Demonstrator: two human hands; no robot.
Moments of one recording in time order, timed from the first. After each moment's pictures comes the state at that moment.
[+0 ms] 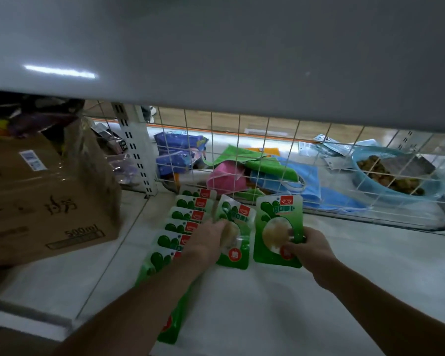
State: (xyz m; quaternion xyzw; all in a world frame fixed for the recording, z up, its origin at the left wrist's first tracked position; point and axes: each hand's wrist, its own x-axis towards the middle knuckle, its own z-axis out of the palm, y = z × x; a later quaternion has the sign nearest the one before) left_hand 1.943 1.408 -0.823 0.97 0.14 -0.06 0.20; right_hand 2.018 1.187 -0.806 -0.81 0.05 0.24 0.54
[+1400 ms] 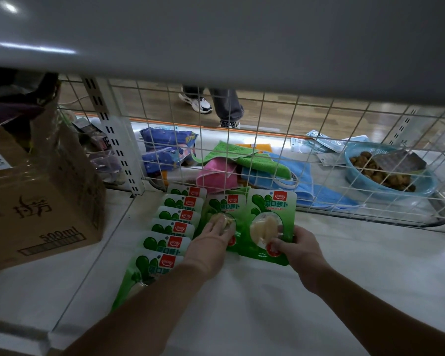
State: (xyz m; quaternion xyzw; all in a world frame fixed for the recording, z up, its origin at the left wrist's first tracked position) left_hand 1.958 1.390 -0.853 0.99 0.06 -0.09 0.12; right_hand 2.018 1.190 -0.824 -0.76 0.04 0.23 0.61
